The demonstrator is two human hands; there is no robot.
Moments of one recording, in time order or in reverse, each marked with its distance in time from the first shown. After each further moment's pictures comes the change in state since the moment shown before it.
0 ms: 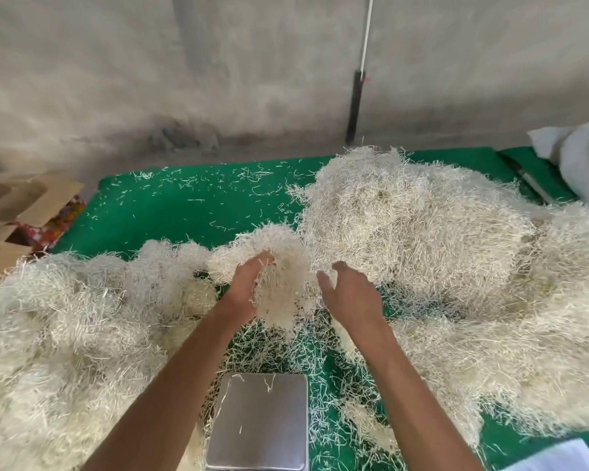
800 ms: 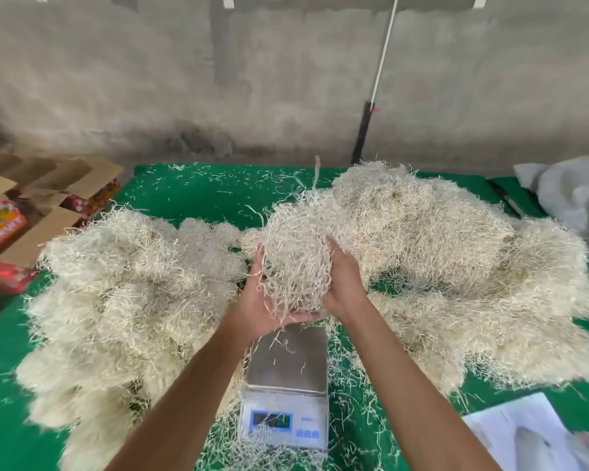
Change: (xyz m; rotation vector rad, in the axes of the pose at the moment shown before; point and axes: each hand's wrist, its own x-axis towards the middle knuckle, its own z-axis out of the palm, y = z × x) left_hand -0.115 -0.052 -0.077 -0.424 -0.378 -0.153; right_hand -0.118 -0.104 0.003 1.625 -0.216 0.240
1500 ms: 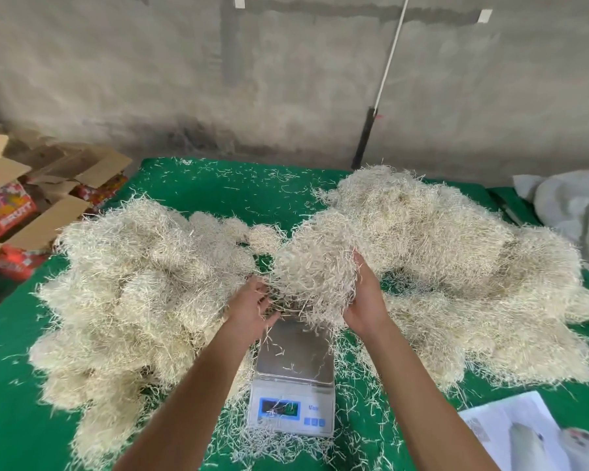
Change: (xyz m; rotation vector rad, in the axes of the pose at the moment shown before) left_hand -0.019 -0.013 -0.039 -0.141 0.548 0.111; right_hand -0.052 0.010 -0.005 -0.039 0.035 -0.021
